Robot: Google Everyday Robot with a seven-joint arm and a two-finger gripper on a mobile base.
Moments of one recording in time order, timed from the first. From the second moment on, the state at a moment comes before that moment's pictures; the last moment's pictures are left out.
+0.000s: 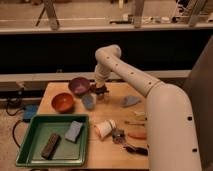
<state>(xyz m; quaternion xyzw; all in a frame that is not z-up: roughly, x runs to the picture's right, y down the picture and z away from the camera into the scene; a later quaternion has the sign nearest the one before) -0.038 -0.030 0.887 -0.24 -0.17 -0.14 0.94</state>
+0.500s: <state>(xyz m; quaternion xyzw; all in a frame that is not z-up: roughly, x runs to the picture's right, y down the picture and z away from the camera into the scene) -0.039 -0.029 0.886 -0.24 -0.16 -0.13 0.95</state>
